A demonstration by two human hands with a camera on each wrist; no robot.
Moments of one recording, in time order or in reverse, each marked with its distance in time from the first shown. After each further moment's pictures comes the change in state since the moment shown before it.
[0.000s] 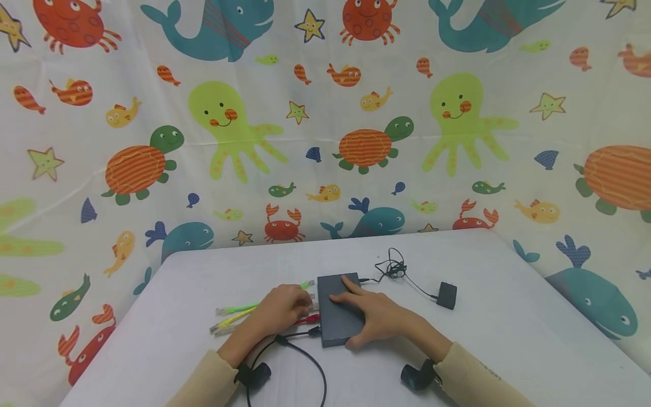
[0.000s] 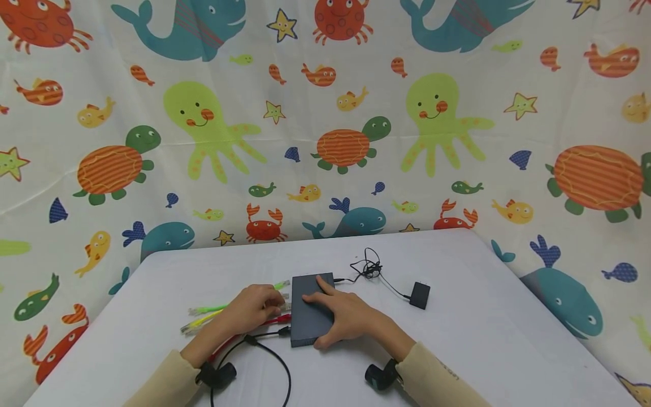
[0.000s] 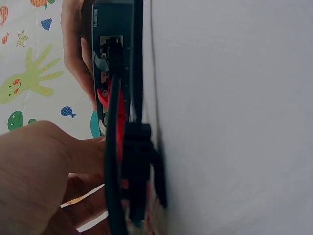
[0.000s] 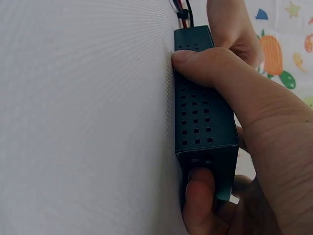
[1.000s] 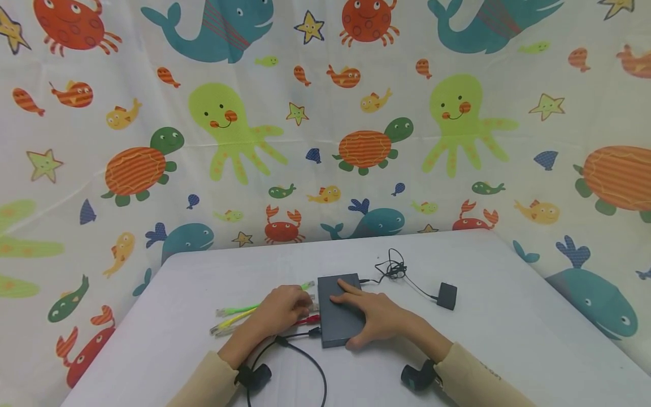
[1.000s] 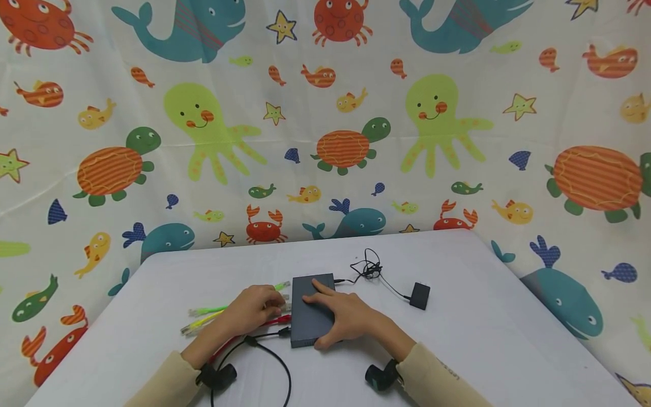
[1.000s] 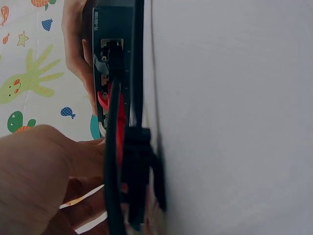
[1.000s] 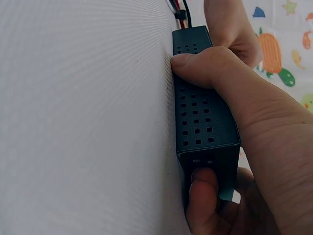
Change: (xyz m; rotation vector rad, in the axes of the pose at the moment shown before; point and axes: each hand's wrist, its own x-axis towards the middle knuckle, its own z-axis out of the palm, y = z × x) left_hand 0.000 -0.002 0.003 0.021 0.016 0.007; right_hand 0.003 0.009 0.003 0.025 0.008 -0.069
